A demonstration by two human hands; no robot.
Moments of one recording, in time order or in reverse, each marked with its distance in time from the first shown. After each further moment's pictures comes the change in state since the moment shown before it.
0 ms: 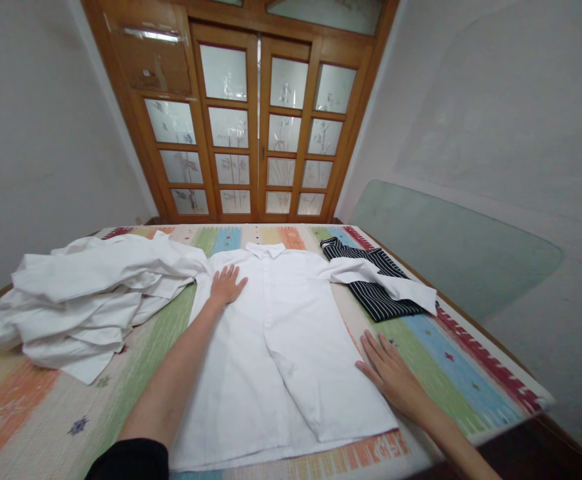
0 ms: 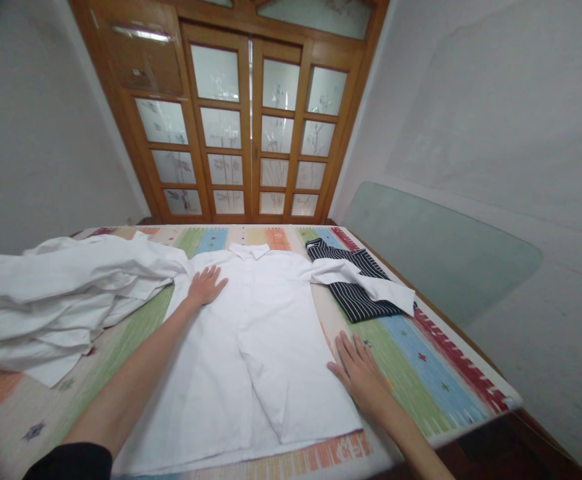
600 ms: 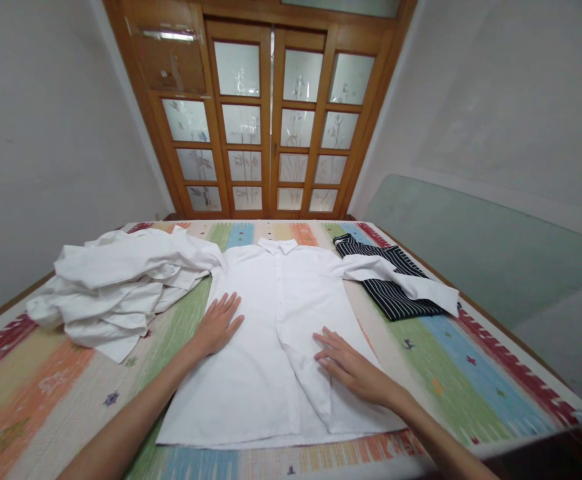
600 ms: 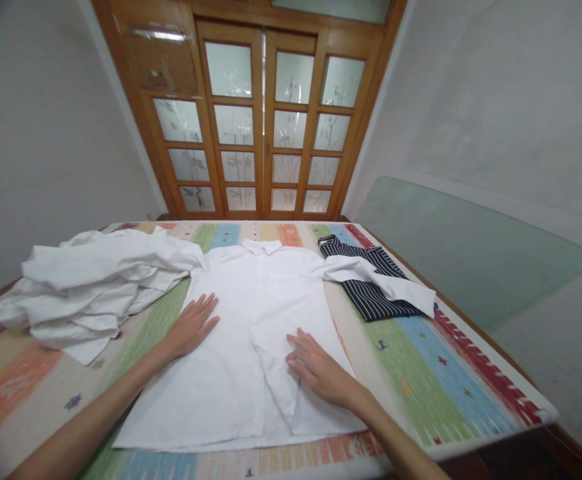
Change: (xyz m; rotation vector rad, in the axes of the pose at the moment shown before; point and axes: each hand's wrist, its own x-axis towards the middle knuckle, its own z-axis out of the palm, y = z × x) left_hand -0.137 -0.037 0.009 -0.052 0.076 0.250; right_hand 0.049 -0.119 -0.073 0.545 -0.339 -0.338
